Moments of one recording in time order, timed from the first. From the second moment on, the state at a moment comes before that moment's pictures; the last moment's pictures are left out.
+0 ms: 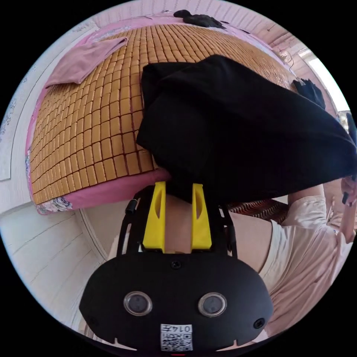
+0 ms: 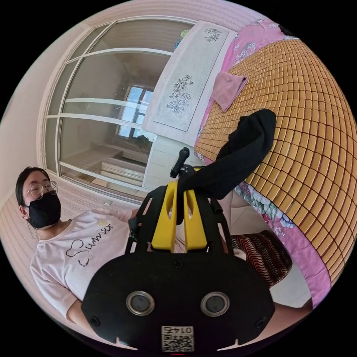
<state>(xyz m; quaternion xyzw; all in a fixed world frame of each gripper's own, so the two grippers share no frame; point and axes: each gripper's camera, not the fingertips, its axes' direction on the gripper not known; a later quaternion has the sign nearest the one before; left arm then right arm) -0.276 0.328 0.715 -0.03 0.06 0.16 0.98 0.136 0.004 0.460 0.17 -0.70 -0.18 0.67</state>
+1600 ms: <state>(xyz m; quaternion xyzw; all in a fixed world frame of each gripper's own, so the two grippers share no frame) -0.422 0.628 0.235 0.70 0.26 0.17 0.65 0.148 0.336 -0.219 0.60 -0.37 -0.23 0.67</state>
